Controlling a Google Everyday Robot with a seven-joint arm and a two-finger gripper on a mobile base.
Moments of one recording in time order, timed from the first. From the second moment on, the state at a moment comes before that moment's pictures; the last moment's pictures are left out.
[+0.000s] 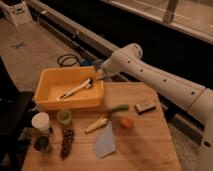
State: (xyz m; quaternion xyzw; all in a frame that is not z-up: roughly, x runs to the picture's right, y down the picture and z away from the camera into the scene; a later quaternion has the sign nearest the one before) arm -0.021 -0.083 0.788 -0.18 -0.14 0.49 0.84
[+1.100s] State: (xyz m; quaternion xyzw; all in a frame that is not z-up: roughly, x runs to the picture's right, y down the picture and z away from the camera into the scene) arm -0.127 -0.037 0.874 -0.27 -0.10 0.41 0.87
